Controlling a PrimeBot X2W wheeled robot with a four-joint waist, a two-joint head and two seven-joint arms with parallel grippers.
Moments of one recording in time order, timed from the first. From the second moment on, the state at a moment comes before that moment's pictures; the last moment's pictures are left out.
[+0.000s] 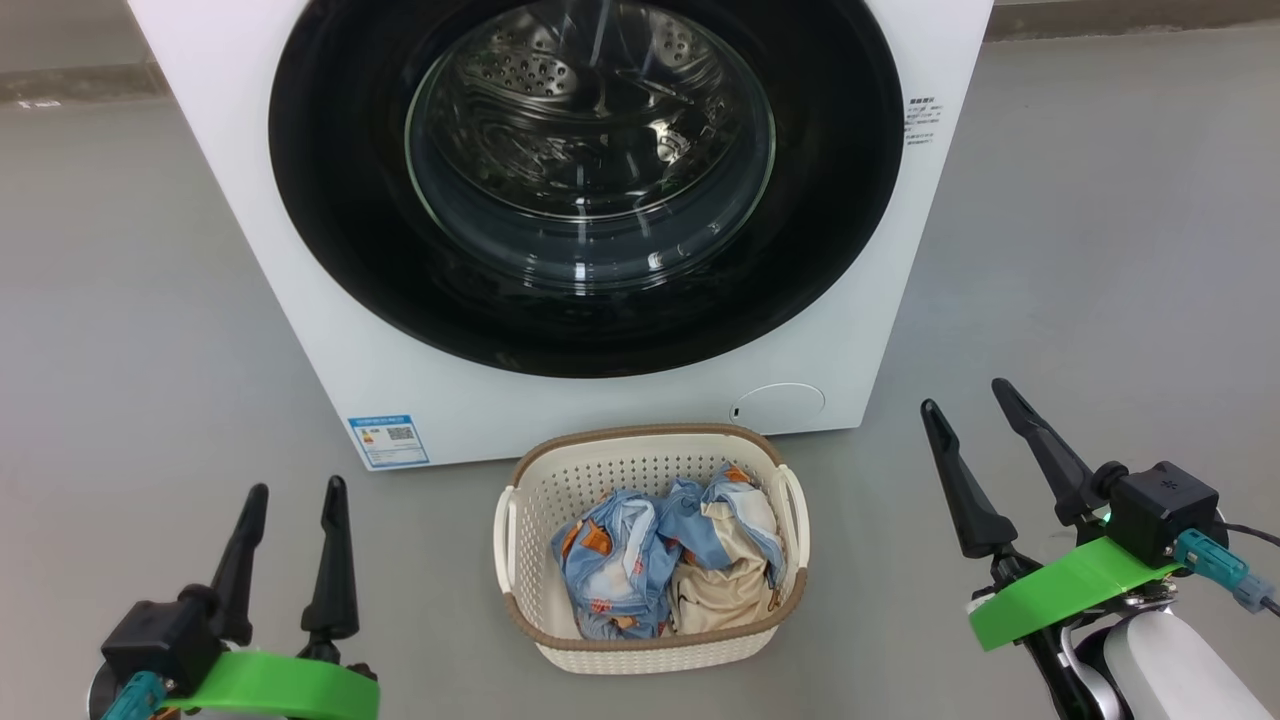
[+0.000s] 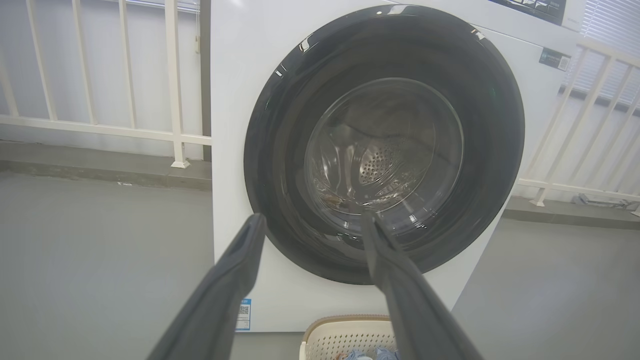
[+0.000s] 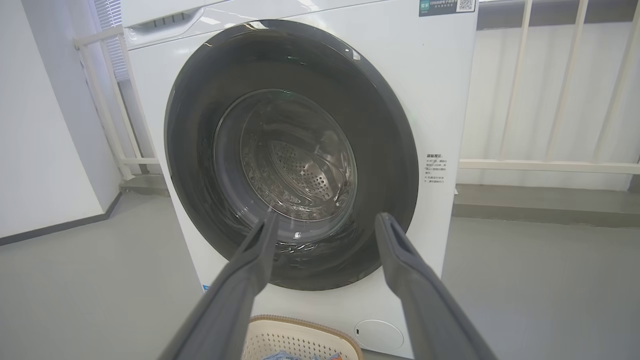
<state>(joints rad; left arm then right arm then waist) -0.14 0.11 -0.06 0.28 -0.36 -0.13 -0.25 -0.20 -0.24 0.24 0.22 0.40 0.13 -0.25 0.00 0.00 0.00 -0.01</state>
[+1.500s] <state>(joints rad) -0.14 0.10 -0.05 0.29 -0.37 -0.13 -0.25 -0.20 -0.23 0.22 0.22 0.38 0.13 -0.25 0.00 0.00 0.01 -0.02</state>
